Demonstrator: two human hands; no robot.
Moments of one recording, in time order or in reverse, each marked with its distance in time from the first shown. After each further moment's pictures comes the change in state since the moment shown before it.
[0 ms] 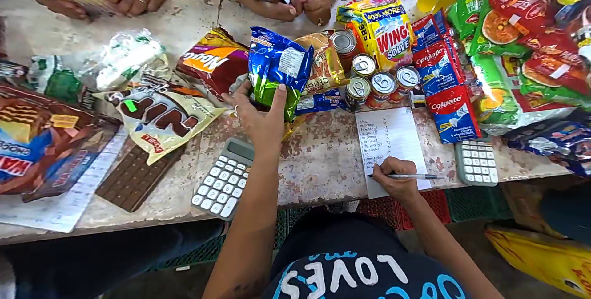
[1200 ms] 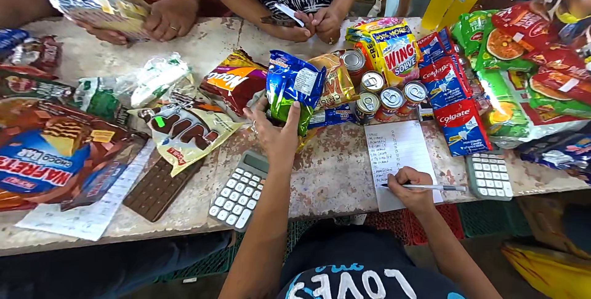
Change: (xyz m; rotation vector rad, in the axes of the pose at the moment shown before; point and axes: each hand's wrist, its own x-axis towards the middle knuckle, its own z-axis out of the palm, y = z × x) left_hand -0.002 0.005 -0.002 0.028 -0.001 -0.030; right_hand 0.003 -0.007 -0.010 0.018 0.062 0.072
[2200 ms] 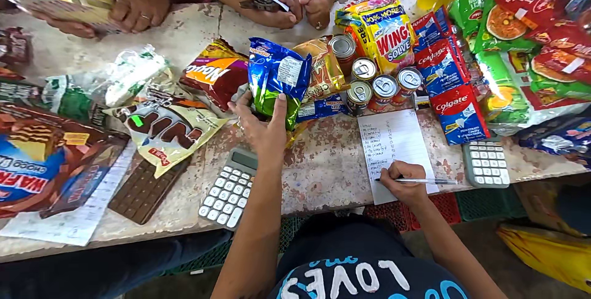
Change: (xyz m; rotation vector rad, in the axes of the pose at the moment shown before) left_hand 0.000 -0.002 0.002 -0.059 -0.023 0.004; right_hand -0.004 0.008 0.004 -0.025 -0.024 -0.028
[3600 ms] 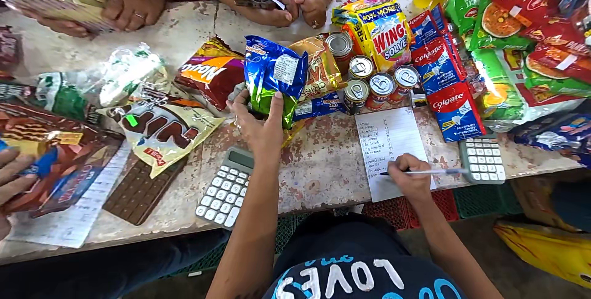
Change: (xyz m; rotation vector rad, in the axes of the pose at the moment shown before) left_hand 0.003 -0.003 -0.001 0.024 -0.007 0.003; right_hand 0.005 -0.013 -0.009 0.116 0.132 0.153
